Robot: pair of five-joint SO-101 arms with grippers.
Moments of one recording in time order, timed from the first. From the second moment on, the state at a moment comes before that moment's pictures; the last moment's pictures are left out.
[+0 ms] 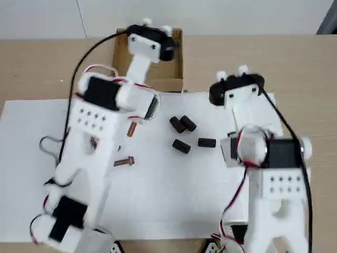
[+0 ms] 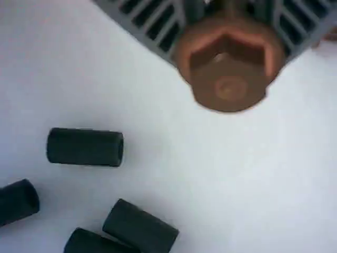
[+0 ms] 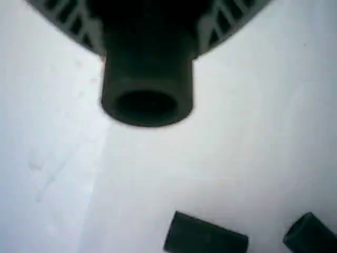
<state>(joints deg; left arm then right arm) 17.8 -3.7 -19.4 99.8 3.4 -4.2 -40.9 17.8 96.7 12.9</state>
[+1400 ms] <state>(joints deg) 14.2 -88.4 66.2 48.4 29.1 -41.6 -90.3 75.2 47.9 -4.3</state>
